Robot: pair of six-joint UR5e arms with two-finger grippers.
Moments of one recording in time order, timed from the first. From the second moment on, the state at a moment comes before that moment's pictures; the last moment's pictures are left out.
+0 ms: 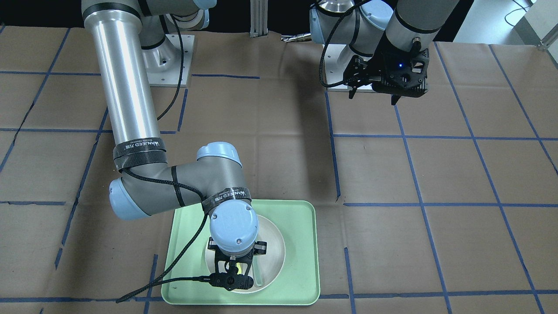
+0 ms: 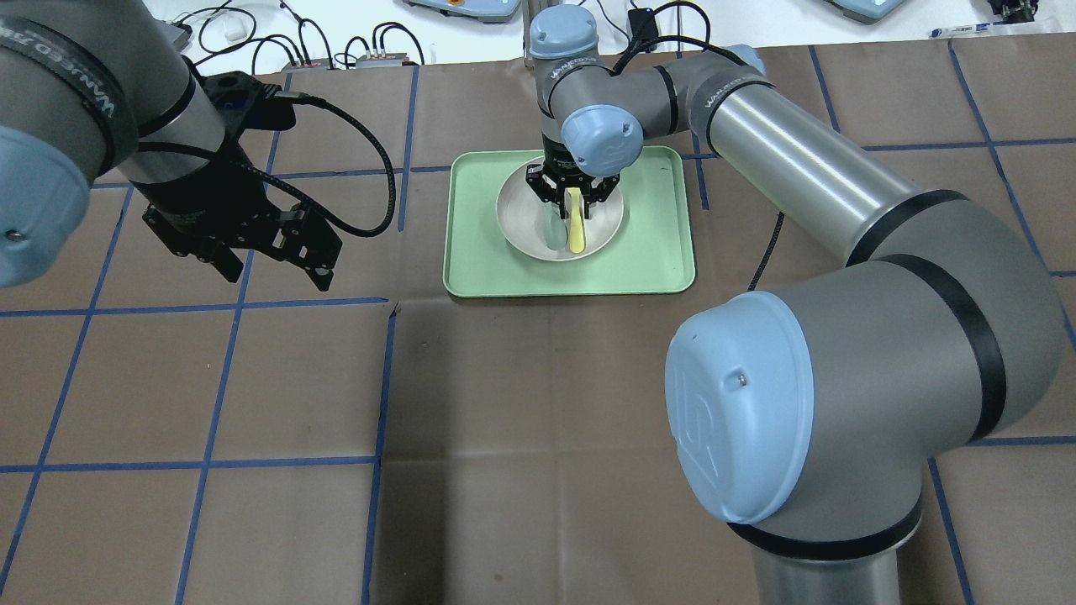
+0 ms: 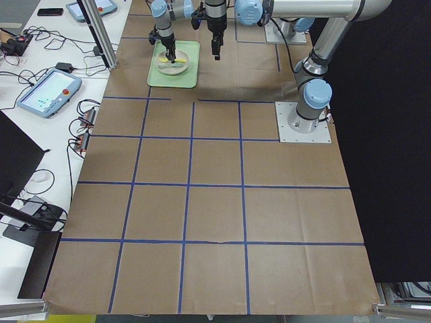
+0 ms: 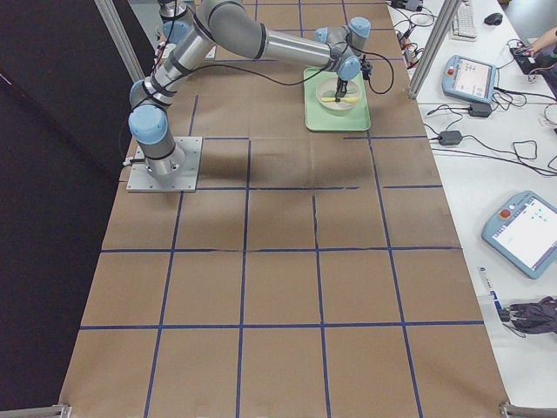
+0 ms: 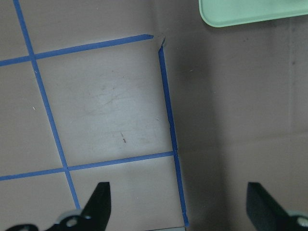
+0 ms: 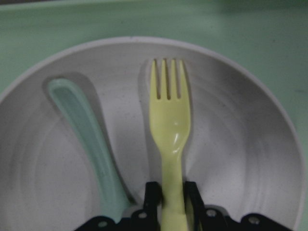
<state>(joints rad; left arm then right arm) -1.55 -1.48 -1.69 -1.64 1.57 0.17 1.85 -0.74 1.13 -1.88 -1.59 0.38</state>
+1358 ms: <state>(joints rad) -1.55 -1.48 -1.69 -1.64 1.57 0.17 1.84 -0.85 1.14 -1.83 -1.58 0.41</state>
